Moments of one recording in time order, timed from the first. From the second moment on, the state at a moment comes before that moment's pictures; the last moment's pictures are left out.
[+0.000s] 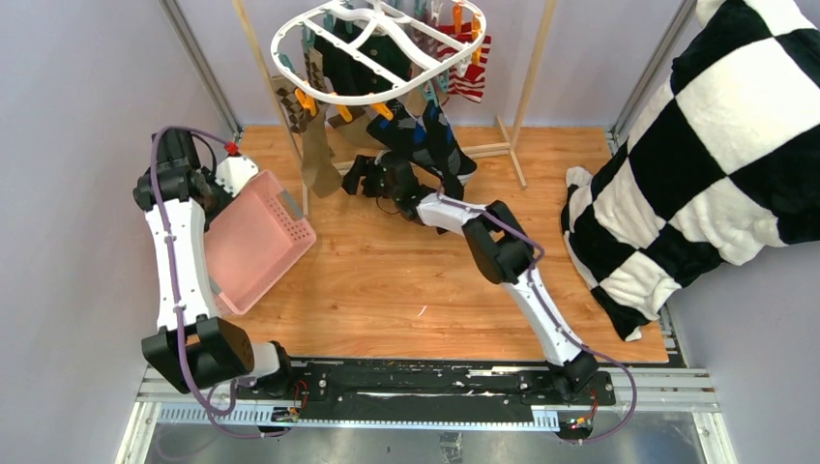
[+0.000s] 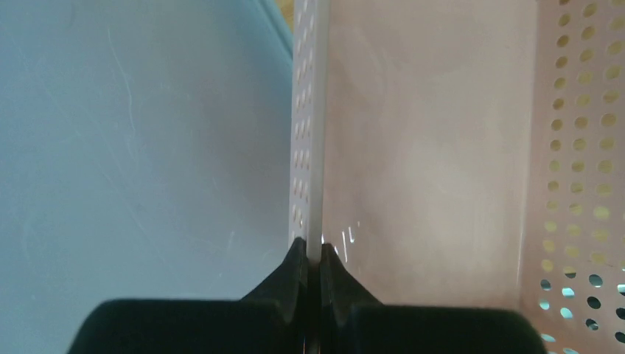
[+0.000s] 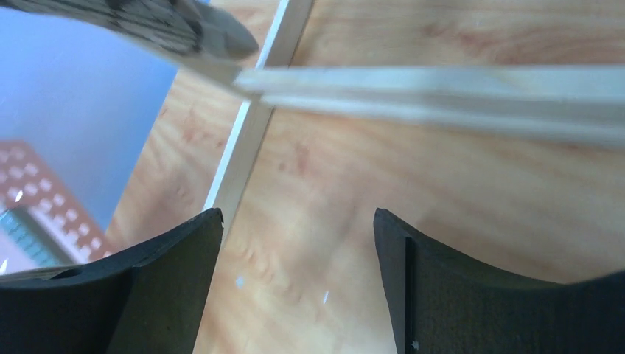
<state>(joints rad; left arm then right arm) 0.35 1.34 1.50 -1.15 -0.08 1.00 0.71 2.60 2.05 0.31 -0.12 0.66</state>
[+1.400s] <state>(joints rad) -0.06 1.53 1.32 -1.13 0.45 1.10 0.98 1.49 0.68 0.27 0.09 0.51</state>
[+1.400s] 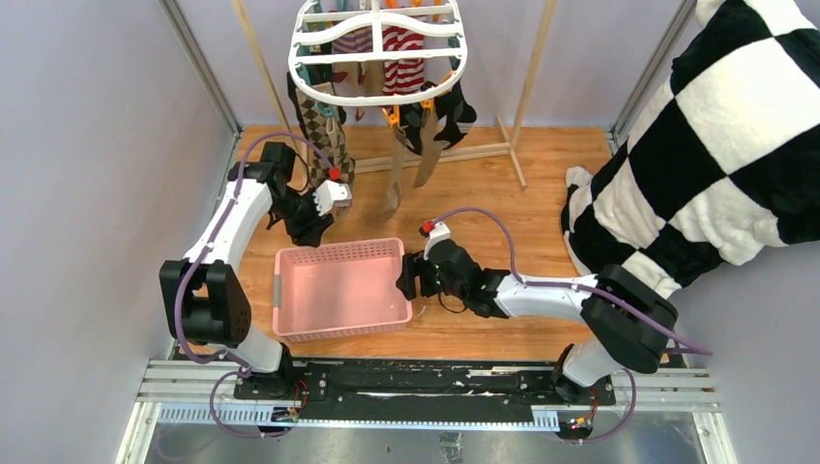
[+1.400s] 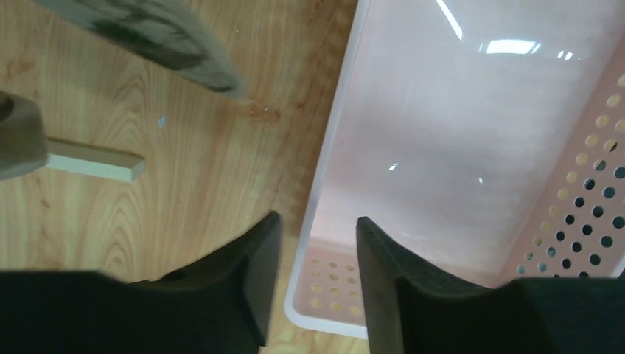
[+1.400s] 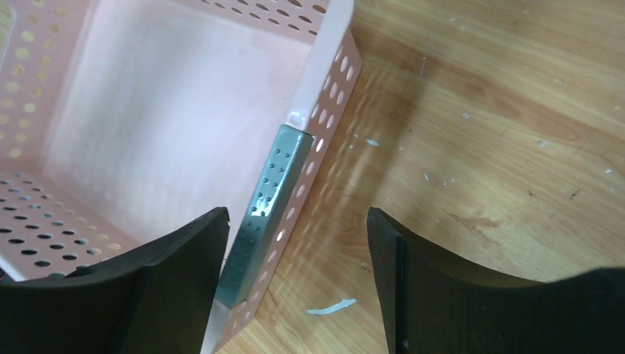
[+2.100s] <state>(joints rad) 0.12 1.50 1.45 -1.12 0.48 0.78 0.88 1.11 0.59 -0.16 0.38 0.45</state>
